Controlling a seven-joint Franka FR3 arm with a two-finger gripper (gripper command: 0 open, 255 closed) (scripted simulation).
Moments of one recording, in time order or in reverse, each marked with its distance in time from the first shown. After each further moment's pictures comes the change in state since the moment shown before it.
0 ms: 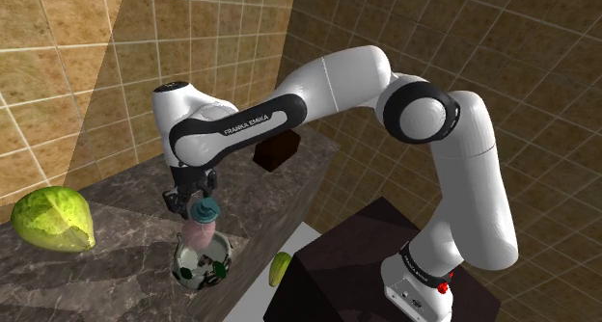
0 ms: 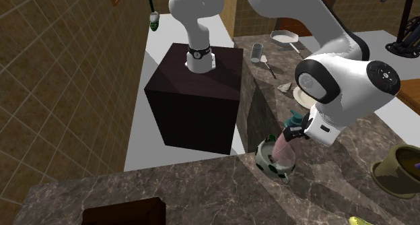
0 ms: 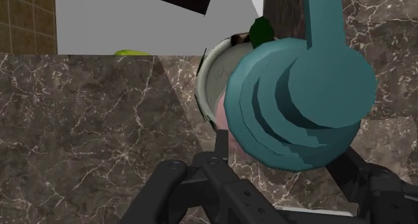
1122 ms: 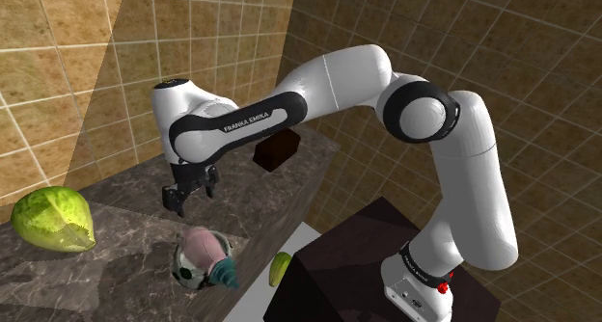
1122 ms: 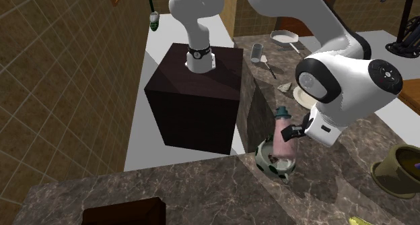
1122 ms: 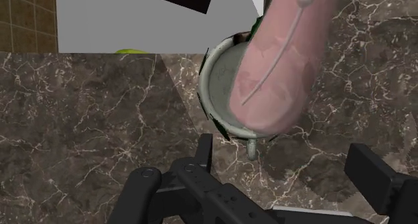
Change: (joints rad) arm -0.004 -0.002 -0.001 0.012 0.000 -0.013 -0.006
